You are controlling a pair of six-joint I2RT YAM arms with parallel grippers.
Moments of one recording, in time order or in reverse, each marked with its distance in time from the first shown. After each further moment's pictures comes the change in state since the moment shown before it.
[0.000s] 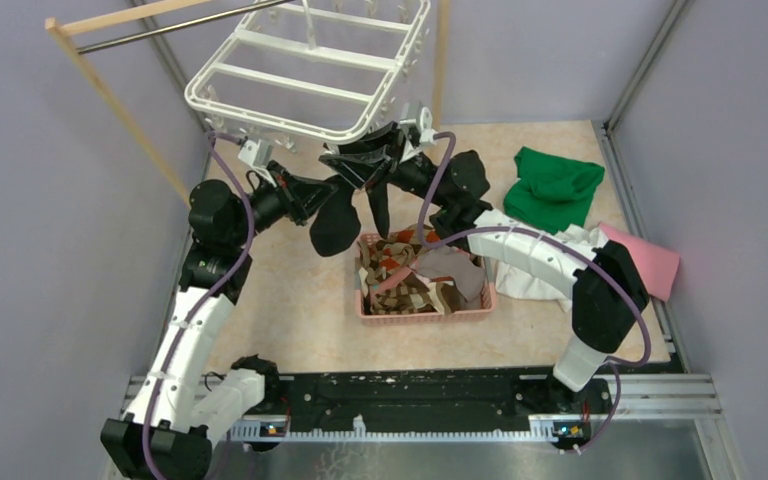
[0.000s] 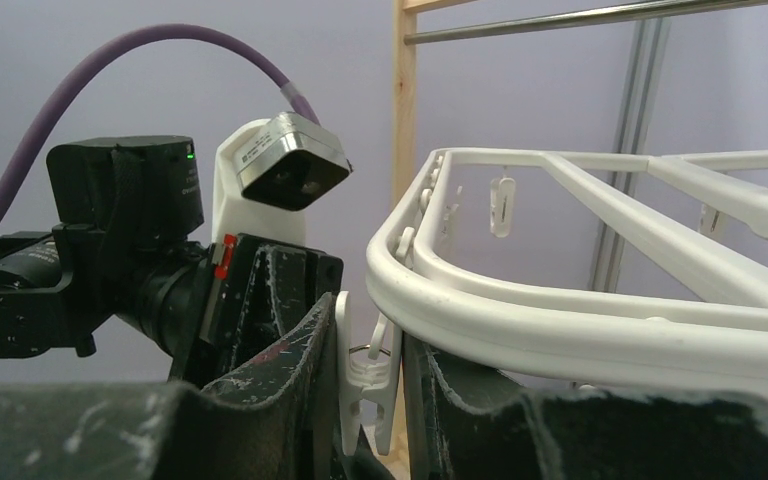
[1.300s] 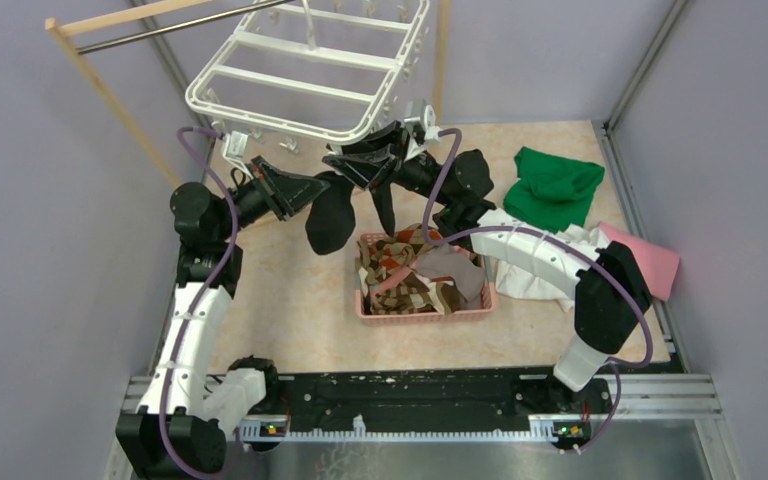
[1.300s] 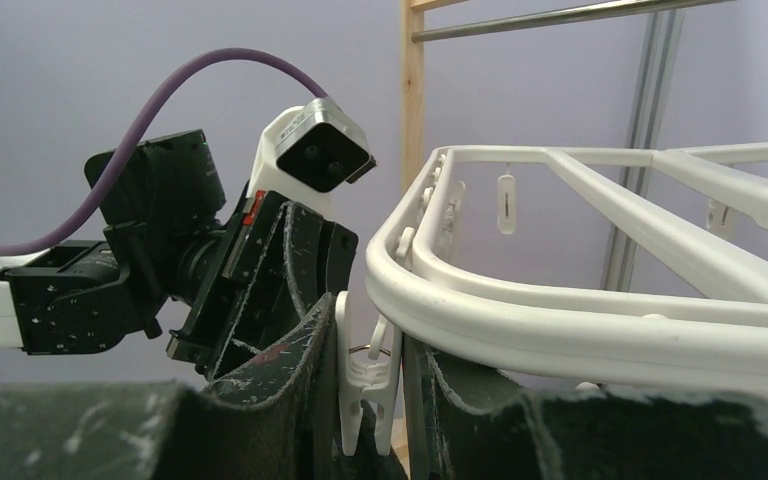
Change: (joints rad) left arm 0.168 0.022 -0.045 0.264 0.288 -0.362; right arm -0.014 -0.013 -0.013 0.003 -0.032 0.043
